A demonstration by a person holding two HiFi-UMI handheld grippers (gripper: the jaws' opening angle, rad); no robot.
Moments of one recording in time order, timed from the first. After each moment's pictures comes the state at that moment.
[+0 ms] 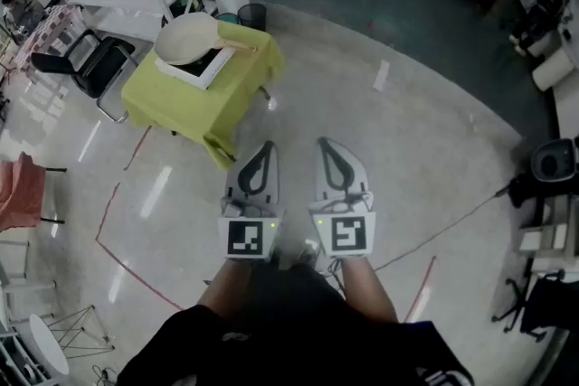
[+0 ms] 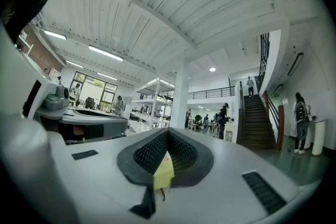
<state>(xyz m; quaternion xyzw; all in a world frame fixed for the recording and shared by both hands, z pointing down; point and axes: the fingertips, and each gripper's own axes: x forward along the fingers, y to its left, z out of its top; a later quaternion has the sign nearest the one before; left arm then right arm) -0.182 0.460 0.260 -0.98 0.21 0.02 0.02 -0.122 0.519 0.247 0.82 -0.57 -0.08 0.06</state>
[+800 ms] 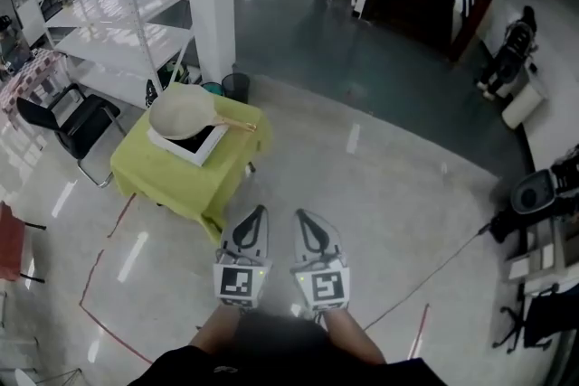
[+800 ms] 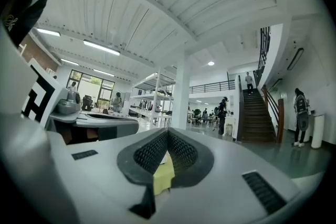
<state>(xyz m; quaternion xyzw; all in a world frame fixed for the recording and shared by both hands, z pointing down) -0.196 0.349 0.287 -0.99 0.15 0.01 0.00 -0.161 0.413 0.287 0.82 -0.56 -0.02 0.08</state>
